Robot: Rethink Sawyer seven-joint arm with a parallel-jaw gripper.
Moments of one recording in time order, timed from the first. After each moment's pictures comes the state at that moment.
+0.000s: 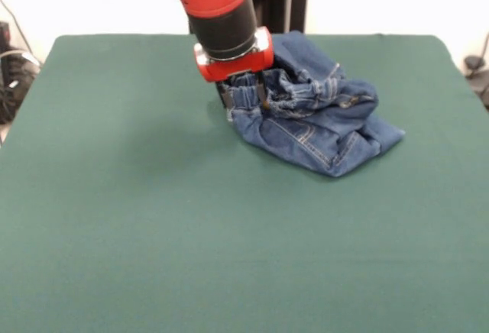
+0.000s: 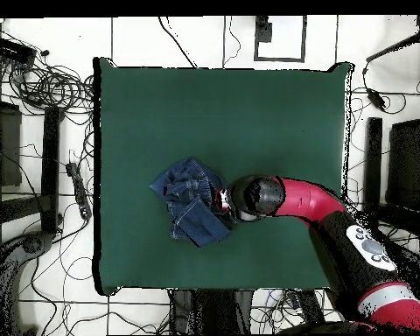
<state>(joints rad) -0.63 -0.48 0.40 1.71 -0.35 0.69 1.57</state>
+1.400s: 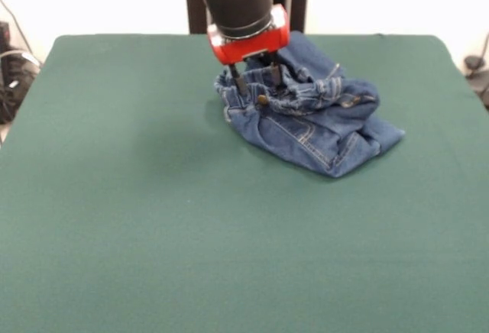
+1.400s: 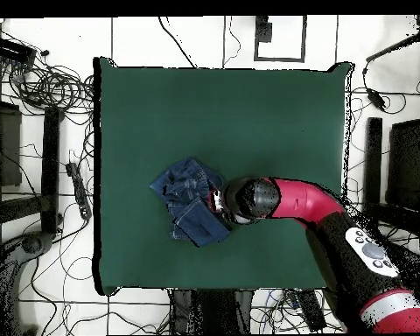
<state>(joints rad) -0.64 -0.55 0.46 1.77 -0.36 0.69 1.57</state>
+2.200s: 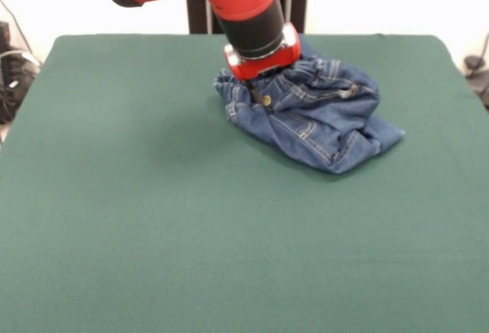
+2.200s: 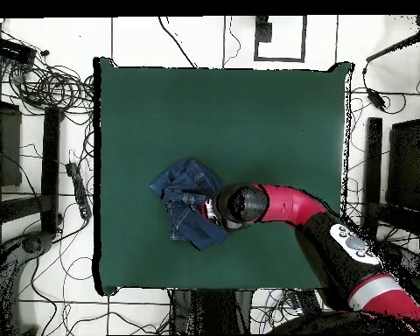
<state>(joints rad) -0.64 -0.44 0.46 1.77 -0.40 0.66 1.57</state>
